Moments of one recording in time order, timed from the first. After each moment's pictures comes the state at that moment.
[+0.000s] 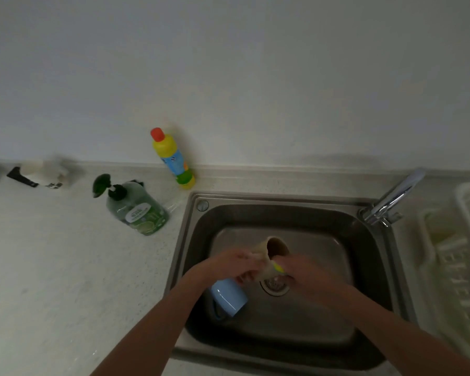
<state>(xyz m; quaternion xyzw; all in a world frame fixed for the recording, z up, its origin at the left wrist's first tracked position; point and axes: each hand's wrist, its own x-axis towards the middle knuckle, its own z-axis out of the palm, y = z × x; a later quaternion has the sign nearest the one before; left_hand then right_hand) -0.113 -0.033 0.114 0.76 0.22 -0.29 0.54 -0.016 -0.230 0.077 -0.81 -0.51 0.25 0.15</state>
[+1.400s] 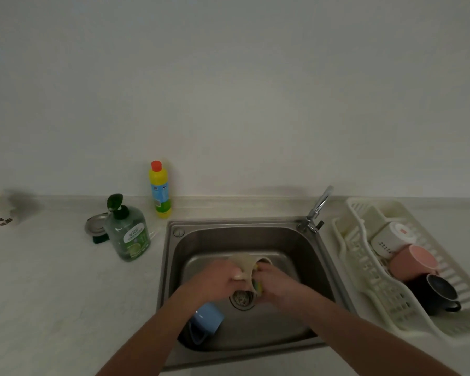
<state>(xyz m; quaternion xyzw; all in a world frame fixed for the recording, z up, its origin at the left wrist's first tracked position) -0.194 -0.023 0.181 0.95 -0.09 -0.11 0.26 -0.151 -0.186 0.190 -0.77 -0.01 0.40 0.50</state>
